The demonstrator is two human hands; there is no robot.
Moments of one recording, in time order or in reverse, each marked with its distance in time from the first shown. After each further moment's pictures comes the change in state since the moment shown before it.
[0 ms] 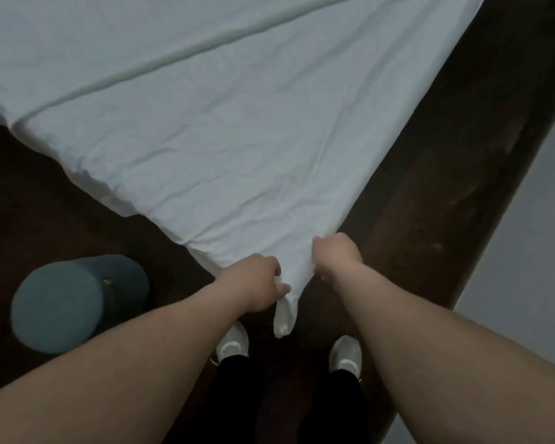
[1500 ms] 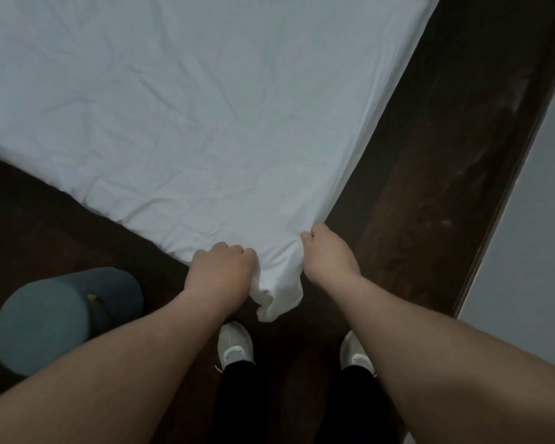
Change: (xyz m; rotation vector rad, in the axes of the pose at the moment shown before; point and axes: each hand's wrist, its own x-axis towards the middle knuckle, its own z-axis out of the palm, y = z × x) left_hand 0.031 -0.020 0.036 0.520 0.319 0.087; right_hand 0.026 0.052 0.025 -0.122 0.084 -0.251
